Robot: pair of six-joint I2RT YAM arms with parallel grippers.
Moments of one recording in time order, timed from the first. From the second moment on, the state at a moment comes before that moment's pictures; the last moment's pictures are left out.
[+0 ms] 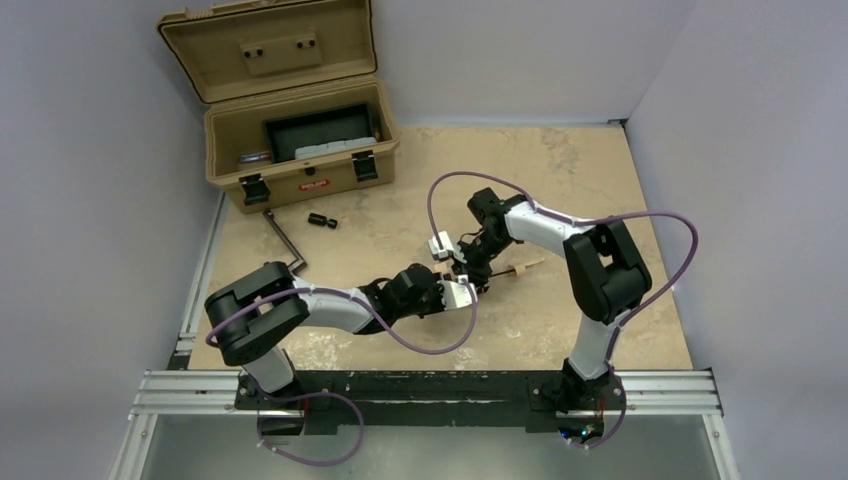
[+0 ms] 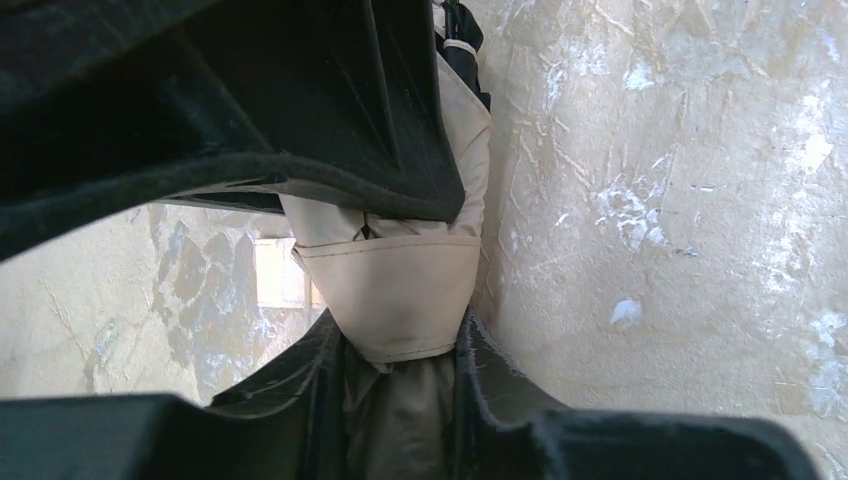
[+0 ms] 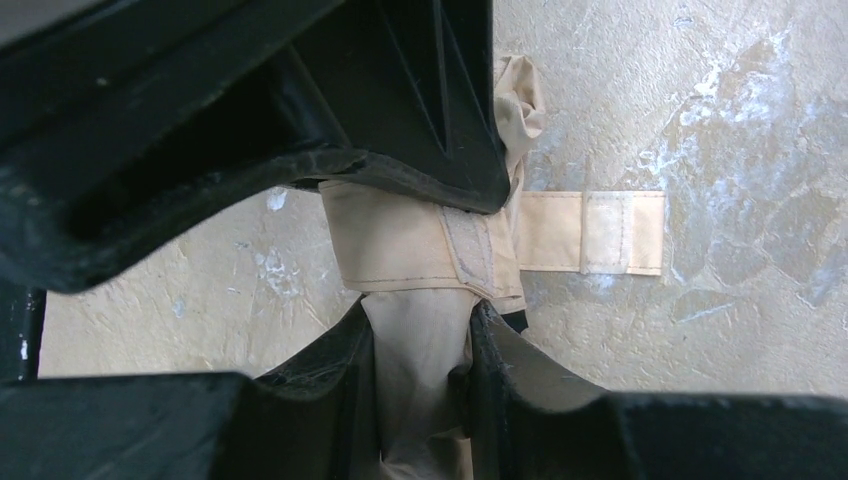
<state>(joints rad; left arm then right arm) -1.04 1.66 0.63 0.43 -0.03 0.46 0.51 1.87 1.17 -0.85 -0.71 -1.22</state>
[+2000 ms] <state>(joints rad) -0.70 2.12 1.19 0.09 0.90 -0.09 0.46 1.35 0.63 -0.33 -0.44 -1.58</state>
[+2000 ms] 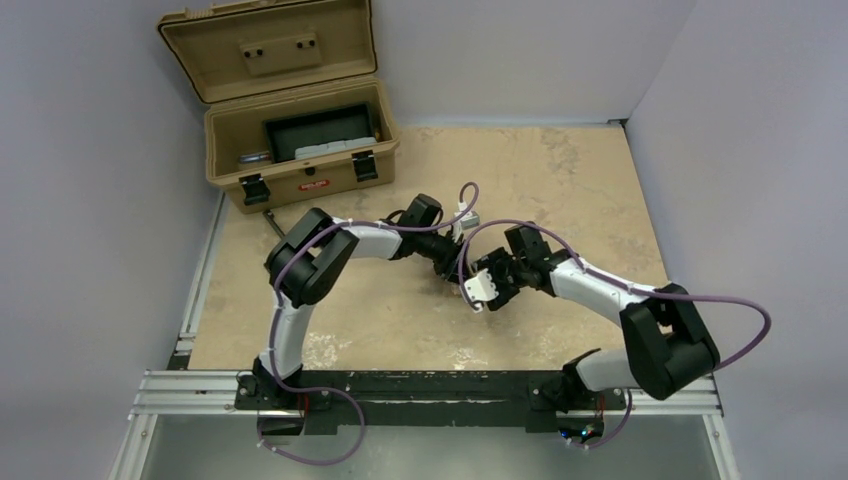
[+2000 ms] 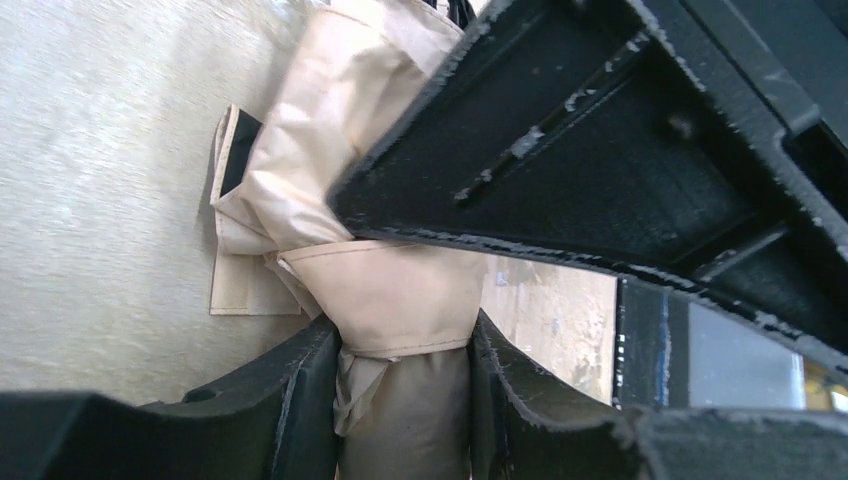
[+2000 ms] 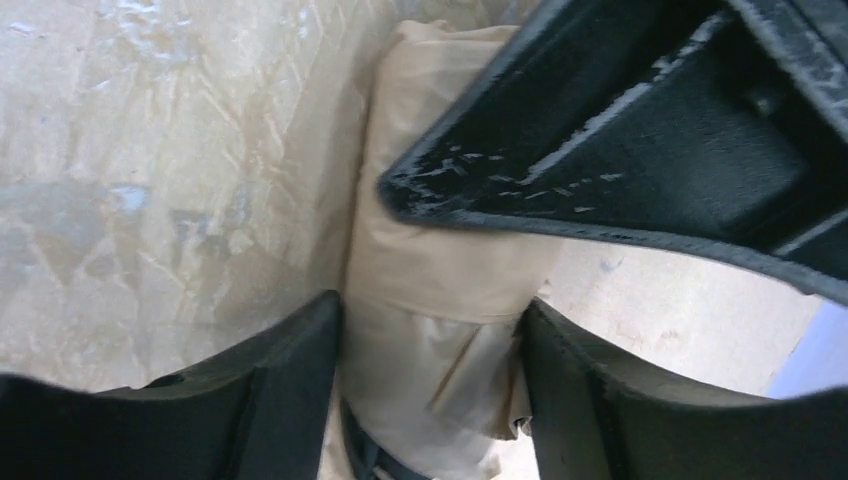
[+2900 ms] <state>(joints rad) -0.66 1.75 0.79 0.27 0.58 -0.34 0.48 1.60 0.91 -0.56 -0.49 -1.37</state>
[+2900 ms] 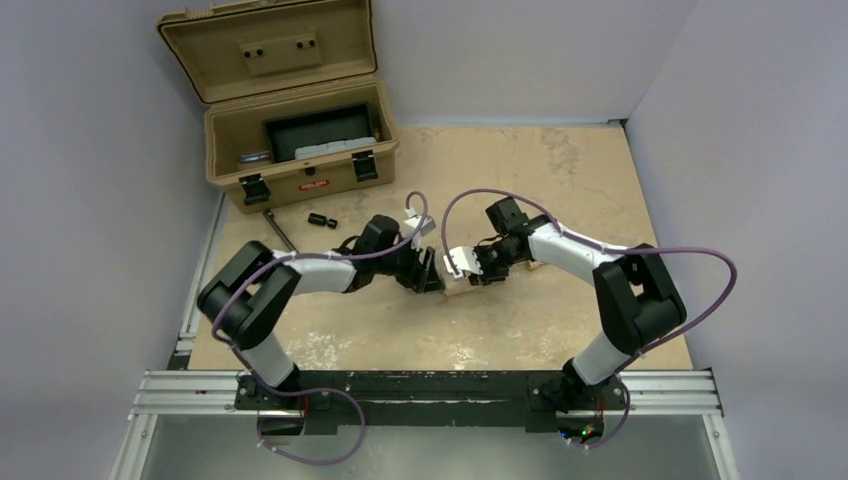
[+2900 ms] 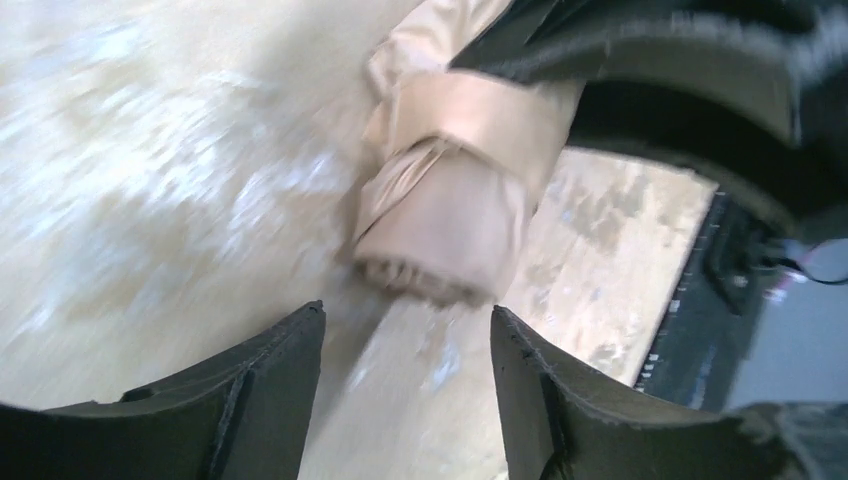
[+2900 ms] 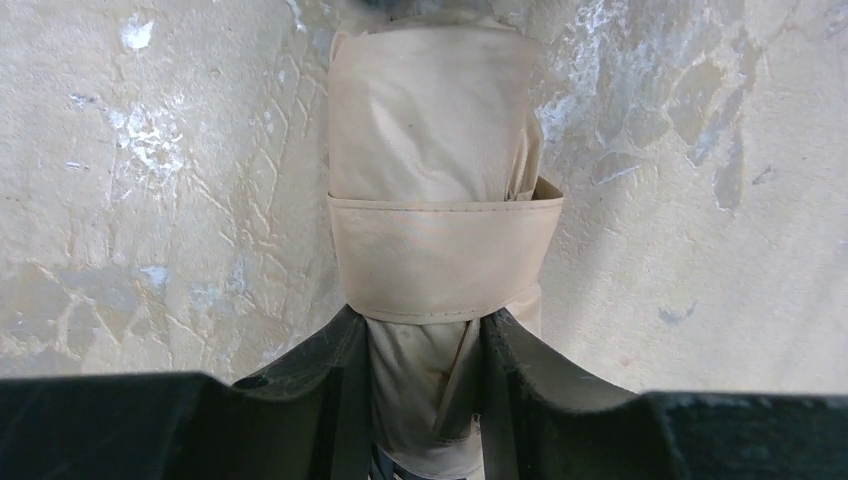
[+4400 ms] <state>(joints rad) -1.06 1.68 0.67 0.41 -0.05 0.43 0.45 1.93 1.18 -0.92 -0.79 -1.26</state>
